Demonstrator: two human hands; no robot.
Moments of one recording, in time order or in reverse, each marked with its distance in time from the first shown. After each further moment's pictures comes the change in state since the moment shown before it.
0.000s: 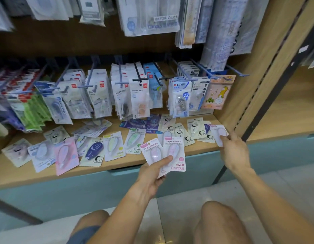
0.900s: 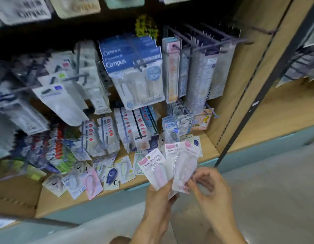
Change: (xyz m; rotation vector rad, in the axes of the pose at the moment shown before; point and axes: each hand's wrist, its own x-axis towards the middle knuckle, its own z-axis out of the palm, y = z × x) left_hand -0.202 0.125 0.091 -0.046 -0.008 0.012; right_hand -0.097 -0.080 -0.275 1.341 0.025 0.266
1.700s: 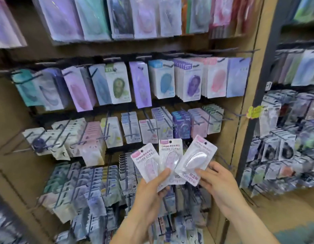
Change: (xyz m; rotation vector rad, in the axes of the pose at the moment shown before) left_hand -0.355 0.447 0.232 0.076 -0.162 0.365; right_hand 0.122 -0.616 -0.167 0.518 -0.282 0.182
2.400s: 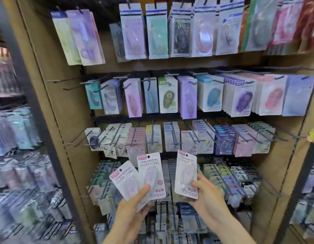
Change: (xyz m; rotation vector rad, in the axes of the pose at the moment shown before) left_hand -0.050 0.058 -0.130 -0.241 0.317 0.102; right_hand 0.004 0.034 0.135 0.226 -0.237 0.236
